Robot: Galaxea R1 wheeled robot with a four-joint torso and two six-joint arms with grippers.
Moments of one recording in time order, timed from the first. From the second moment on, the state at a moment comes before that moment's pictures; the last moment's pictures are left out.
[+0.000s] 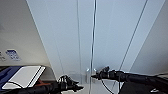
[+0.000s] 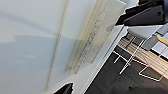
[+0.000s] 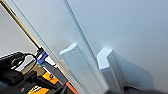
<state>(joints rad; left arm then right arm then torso) 0.54 2.40 -1.41 0.76 0.18 -0.59 -0.40 2.60 -1.55 -0.64 -0.18 0.62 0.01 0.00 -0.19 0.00</state>
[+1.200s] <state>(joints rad) 0.47 2.62 -1.62 0.86 0.26 -0.59 -0.40 2.62 -1.56 -0.63 -0.22 0.63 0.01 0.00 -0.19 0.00</state>
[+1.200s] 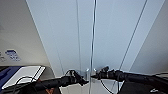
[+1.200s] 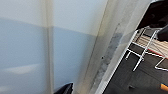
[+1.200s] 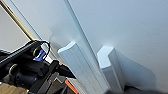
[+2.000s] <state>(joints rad) 0.48 2.74 -1.73 0.86 0.29 -0.60 -0.40 2.63 -1.56 -0.63 -0.22 0.63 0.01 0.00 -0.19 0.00</state>
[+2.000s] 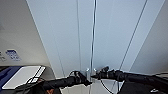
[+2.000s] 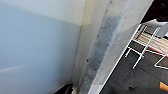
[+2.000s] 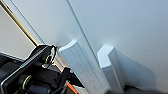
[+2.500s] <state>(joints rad) 0.48 2.77 -1.76 0.85 0.33 -0.61 -0.40 2.62 -1.56 -0.63 -0.22 0.64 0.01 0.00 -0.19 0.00</state>
